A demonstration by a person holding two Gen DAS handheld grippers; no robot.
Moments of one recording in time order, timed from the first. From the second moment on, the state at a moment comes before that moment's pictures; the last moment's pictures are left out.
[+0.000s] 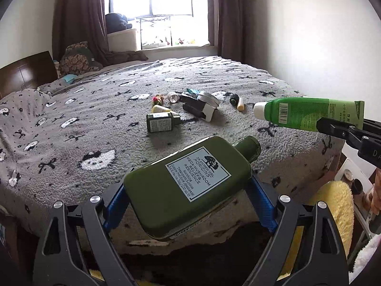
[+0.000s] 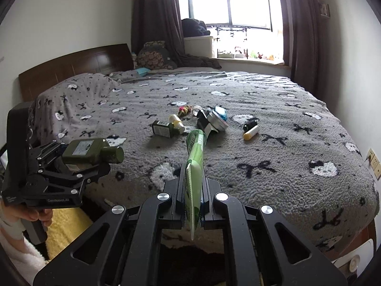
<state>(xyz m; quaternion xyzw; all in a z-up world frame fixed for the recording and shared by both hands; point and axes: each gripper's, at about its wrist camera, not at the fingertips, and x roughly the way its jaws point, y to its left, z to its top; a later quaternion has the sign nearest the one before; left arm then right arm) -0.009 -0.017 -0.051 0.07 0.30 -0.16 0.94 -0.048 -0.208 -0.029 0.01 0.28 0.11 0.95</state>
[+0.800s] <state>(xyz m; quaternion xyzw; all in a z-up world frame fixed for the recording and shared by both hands) -0.032 -0.017 -0.188 0.06 0.46 -0.18 0.87 -0.069 -0.187 -0.109 0.00 0.41 0.15 0.90</state>
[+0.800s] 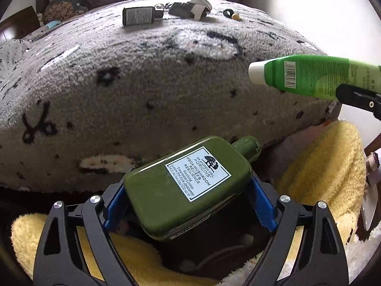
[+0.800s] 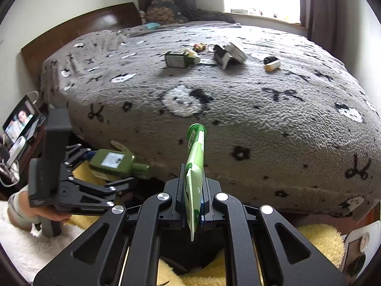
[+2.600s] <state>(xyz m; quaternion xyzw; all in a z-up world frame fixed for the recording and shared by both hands) -0.002 -0.028 -0.212 0.07 0.53 -0.20 0.82 -0.007 -0.198 -0.184 0.07 0.51 0.09 0.85</state>
